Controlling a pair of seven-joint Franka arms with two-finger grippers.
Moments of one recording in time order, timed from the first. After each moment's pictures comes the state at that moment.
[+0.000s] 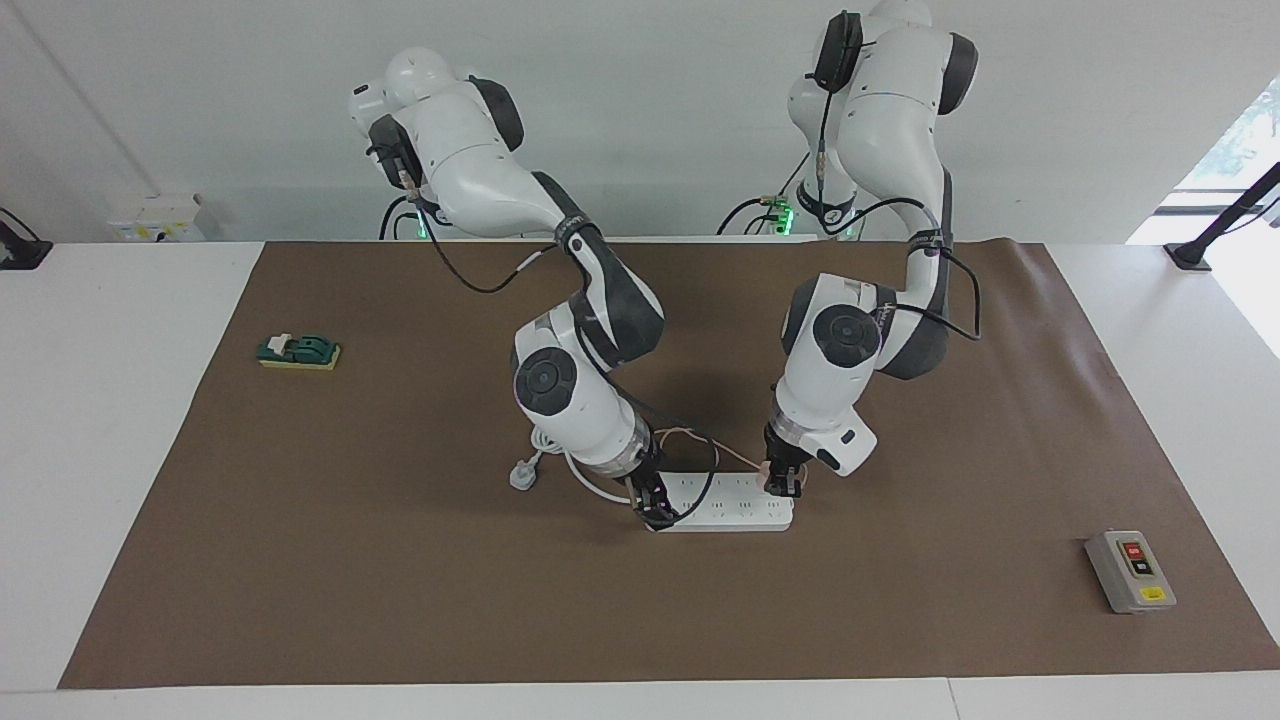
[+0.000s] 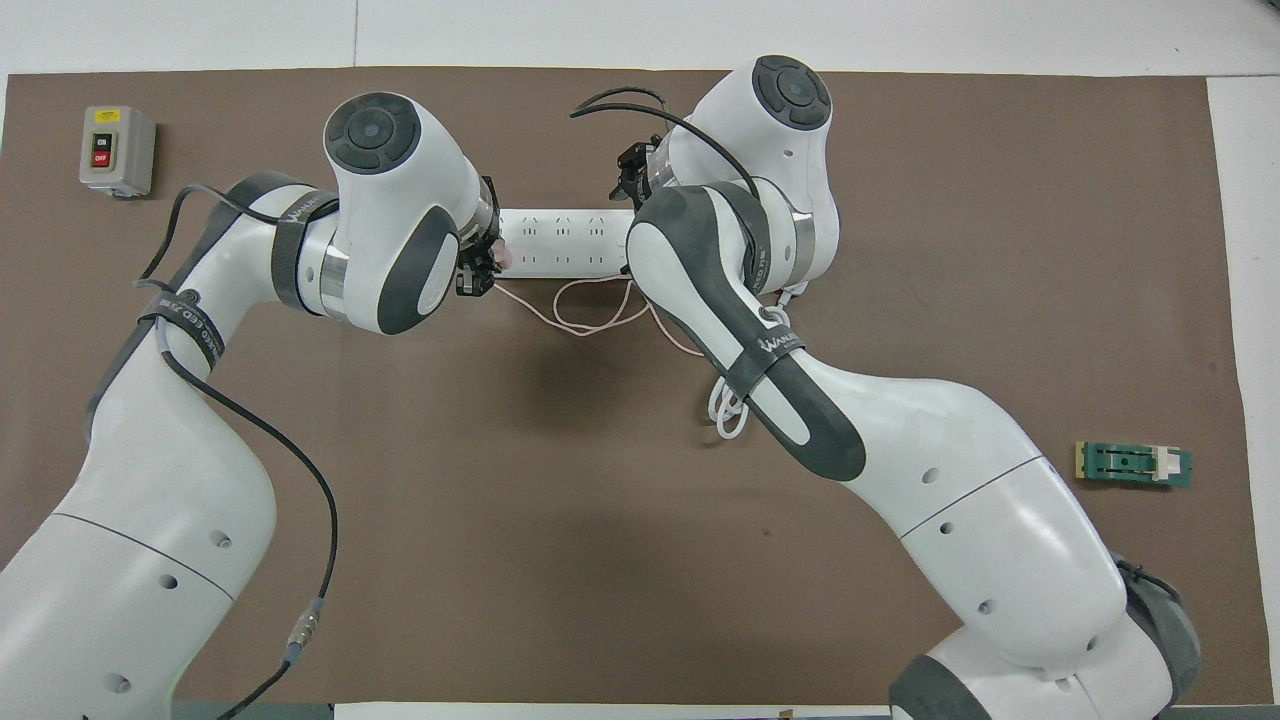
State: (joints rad) left arm -0.33 0.58 -0.09 -1.50 0.02 2.12 -1.84; right arm 0.37 0.92 0.11 -0.98 0.34 2.03 1.73
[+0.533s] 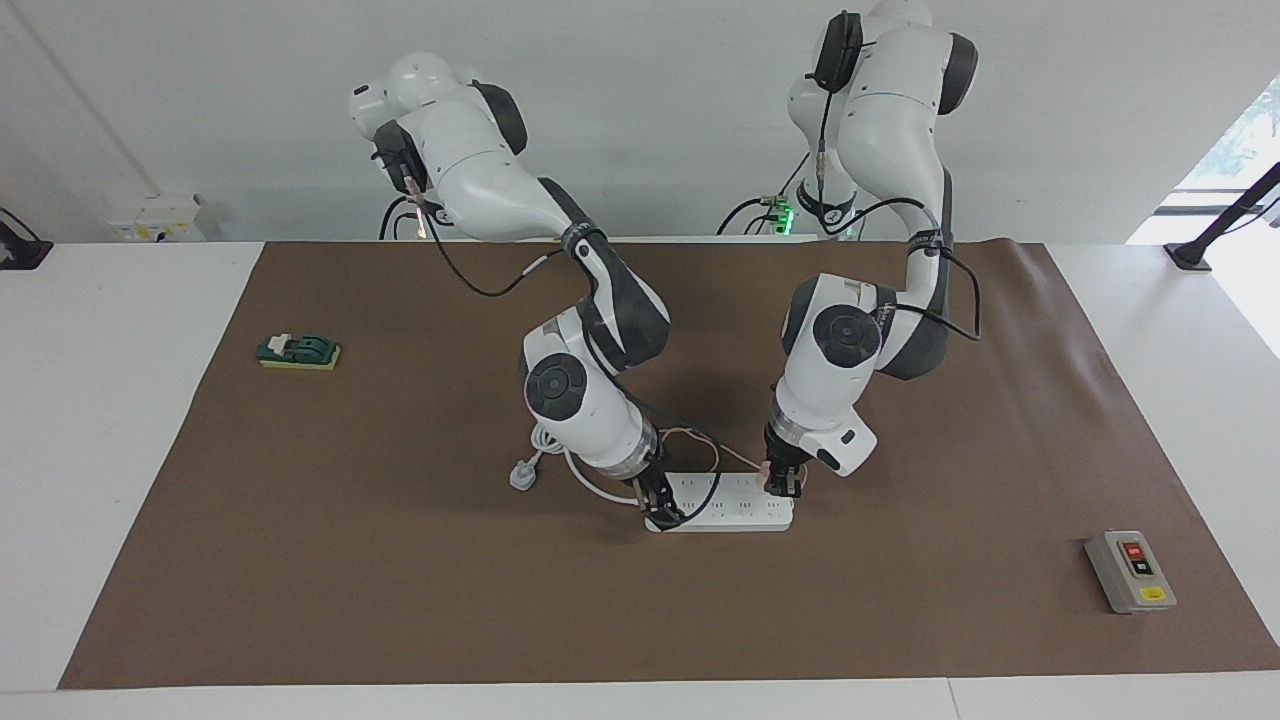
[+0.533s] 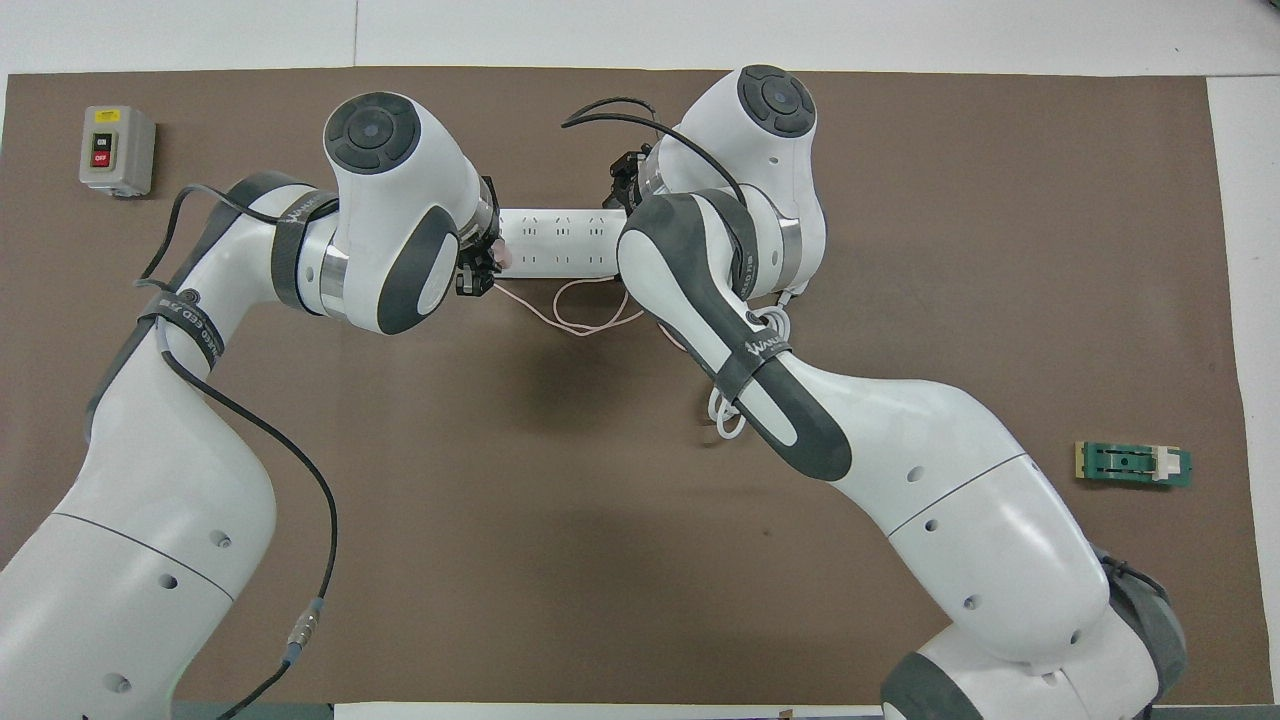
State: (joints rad) left arm -0.33 0.58 -0.09 -1.50 0.02 2.12 -1.84; right arm 0.38 0.95 0.11 -0.98 0.34 2.03 1.73
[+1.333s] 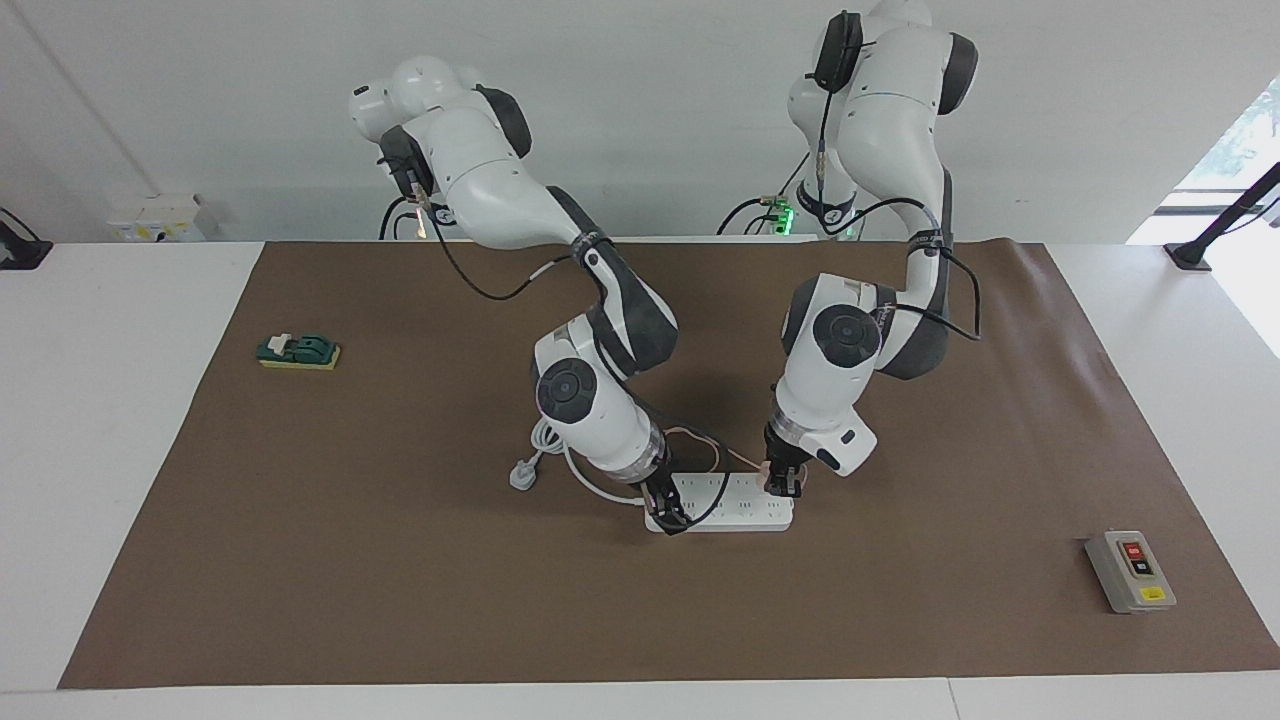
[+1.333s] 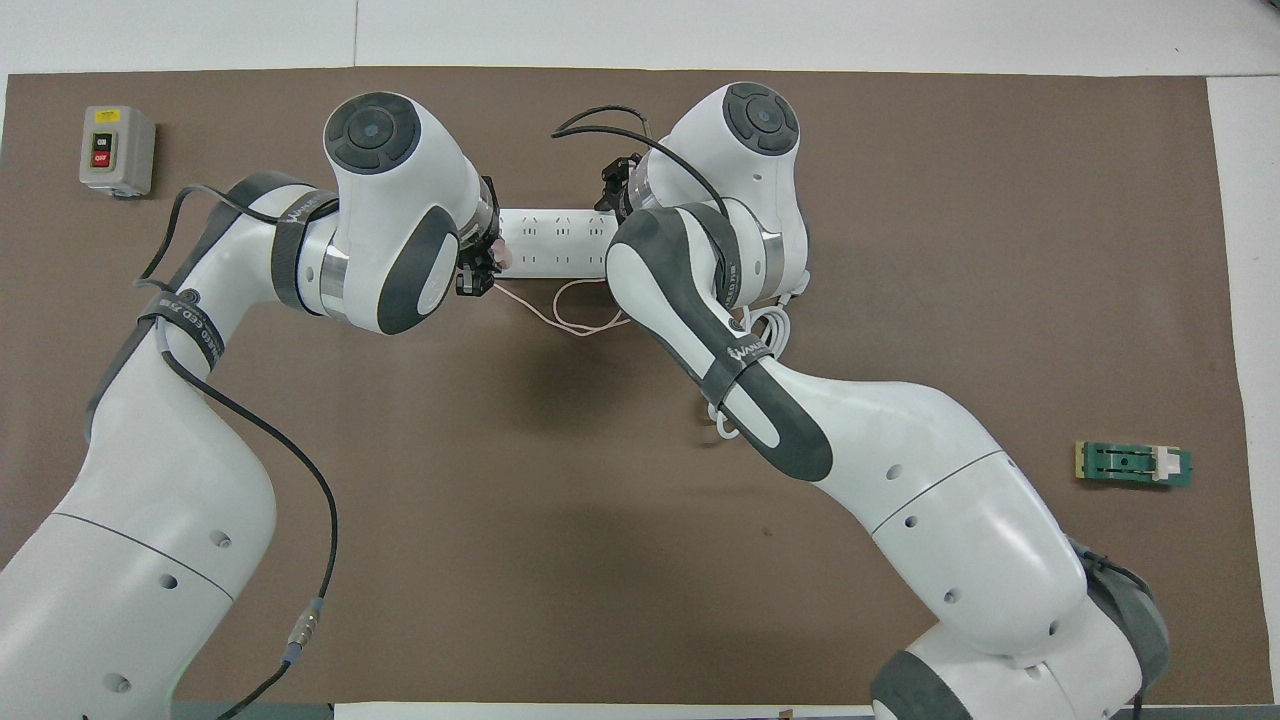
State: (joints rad) left arm -0.33 0.58 -0.09 -1.50 0.02 2.12 -1.84; right arm 0.40 0.97 0.11 -0.99 0.34 2.10 1.73
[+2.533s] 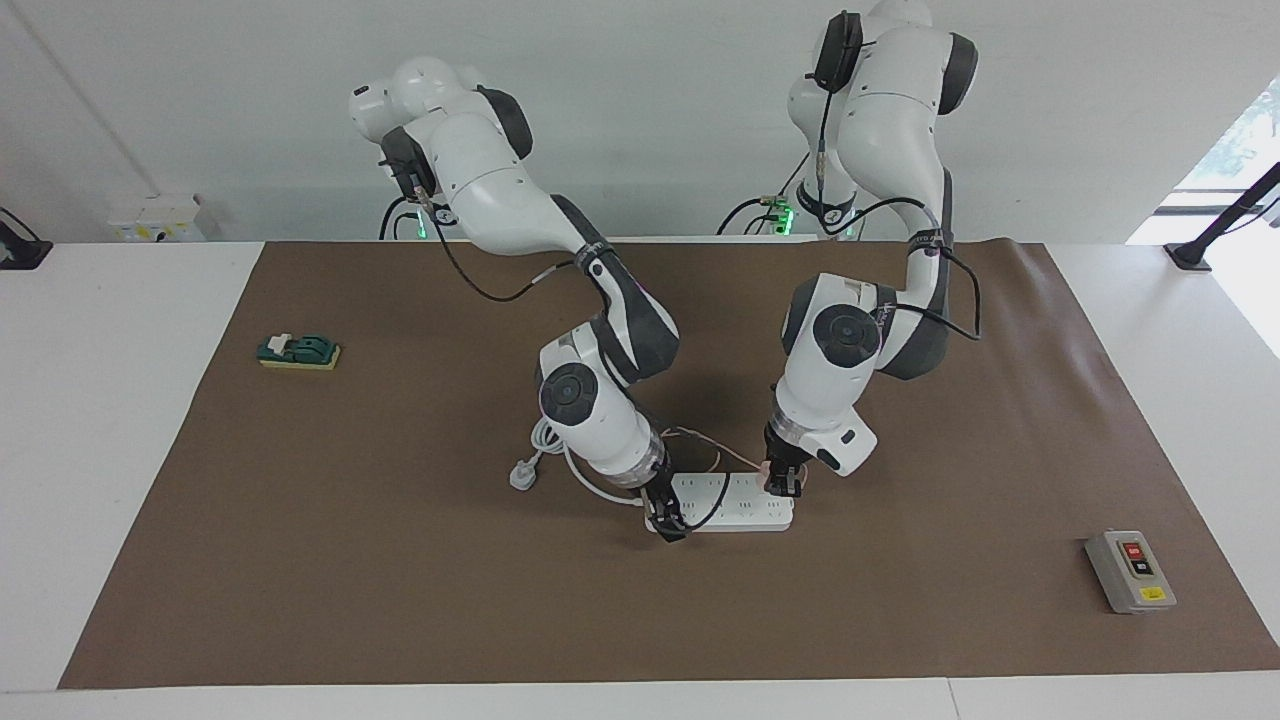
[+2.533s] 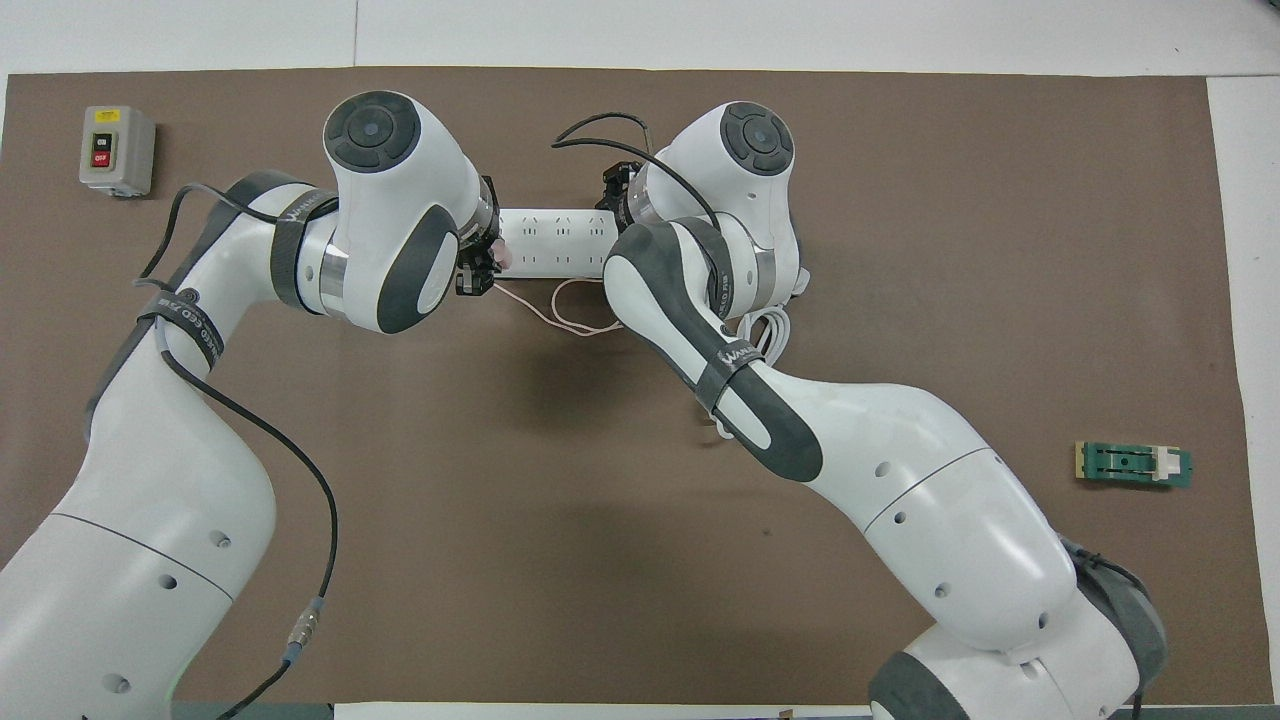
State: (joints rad) left arm -0.33 0.59 -0.09 -1.49 0.01 2.11 -1.84; right arm 0.40 0.97 0.11 -1.04 0.34 2.18 1.74
